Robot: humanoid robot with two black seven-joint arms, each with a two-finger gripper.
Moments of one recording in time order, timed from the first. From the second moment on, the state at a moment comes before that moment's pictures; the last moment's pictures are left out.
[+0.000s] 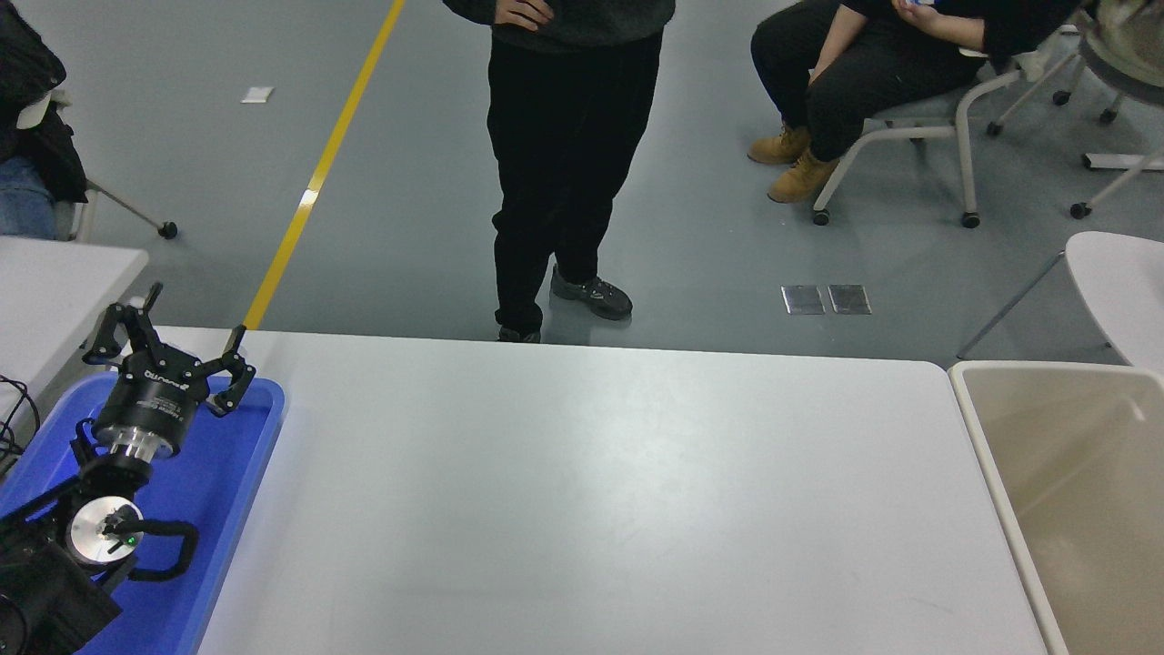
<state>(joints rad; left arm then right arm) -0.55 0.46 -0.60 -0.39 -0.23 -0.70 -0.59 1.05 -1.43 0.26 1.00 -1.15 0.47 0.53</state>
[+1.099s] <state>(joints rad) -0.55 0.46 -0.60 -0.39 -0.23 -0.70 -0.59 0.90 -0.84 -0.13 0.30 -0.71 0.04 0.24</state>
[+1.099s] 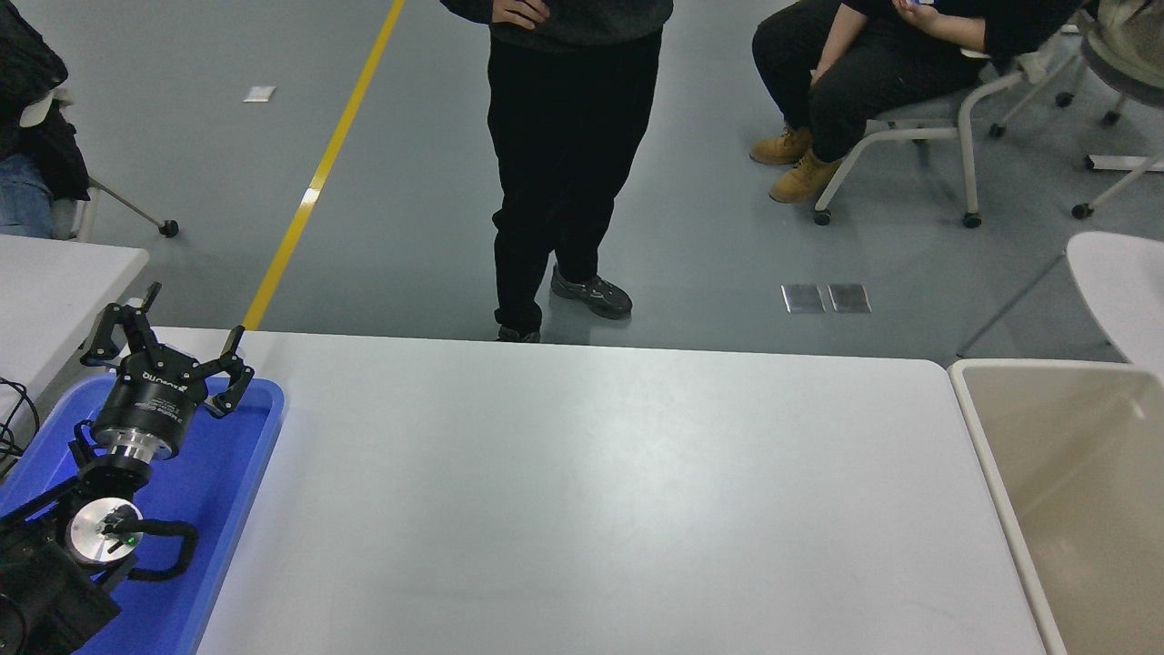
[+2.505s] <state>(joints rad) -0.55 0.46 -0.60 -0.39 -0.23 -0.70 -0.59 0.72 -0.50 -0.14 0.11 -0.56 -0.02 0.02</state>
